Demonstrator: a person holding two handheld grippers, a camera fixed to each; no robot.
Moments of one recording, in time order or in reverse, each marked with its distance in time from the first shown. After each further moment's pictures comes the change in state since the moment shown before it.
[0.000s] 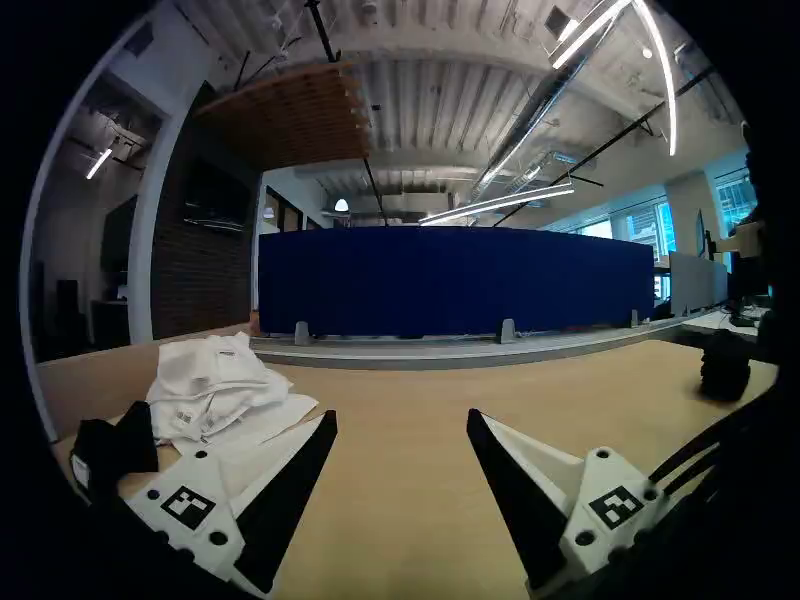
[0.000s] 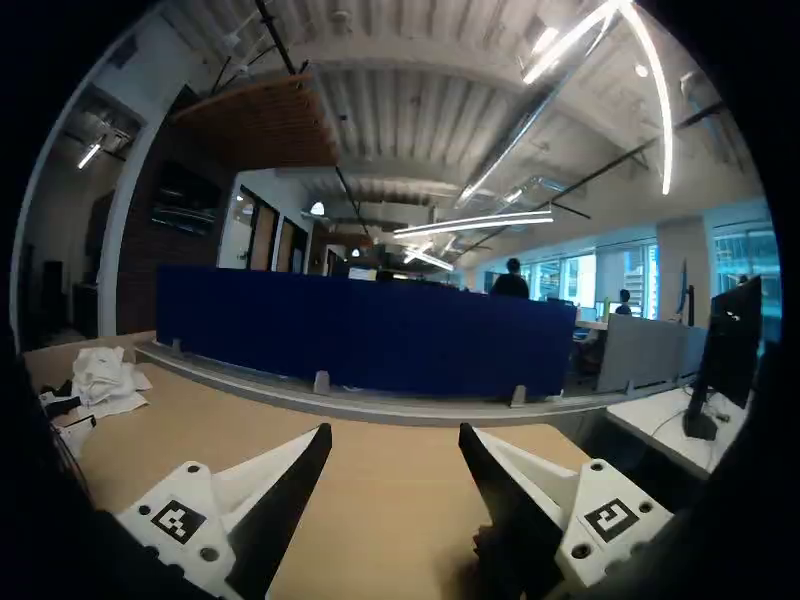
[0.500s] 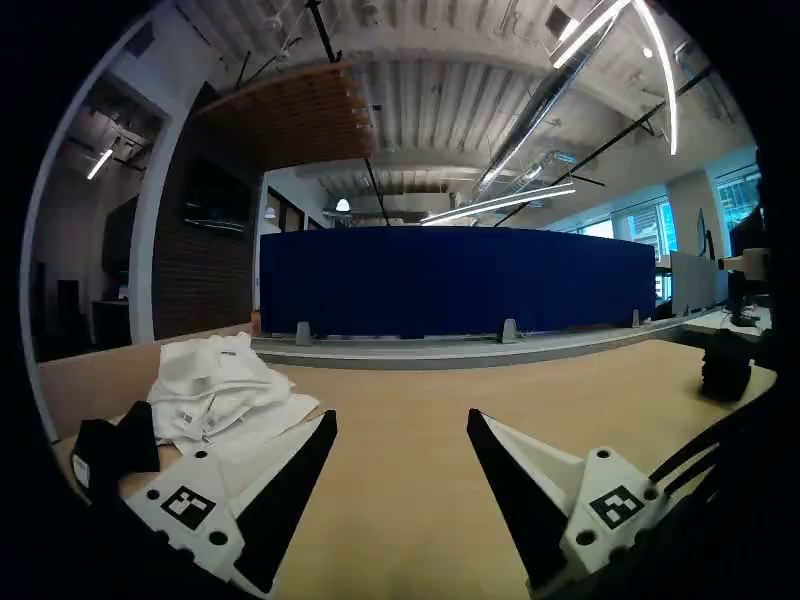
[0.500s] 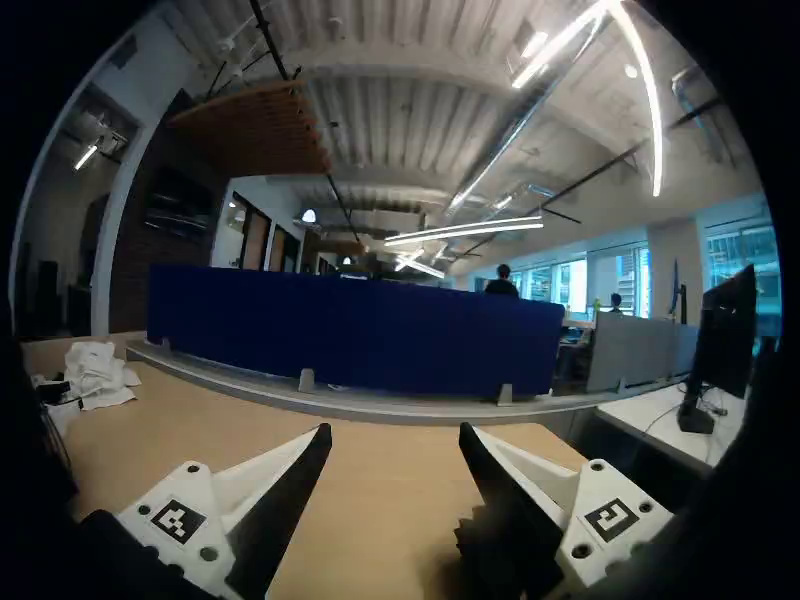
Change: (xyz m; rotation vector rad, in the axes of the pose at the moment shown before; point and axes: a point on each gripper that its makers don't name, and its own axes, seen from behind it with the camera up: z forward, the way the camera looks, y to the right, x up) left arm 0.001 0.000 0.000 0.005 0.001 0.001; right arm -0.032 0.027 -0.007 -0.026 0.029 0.011
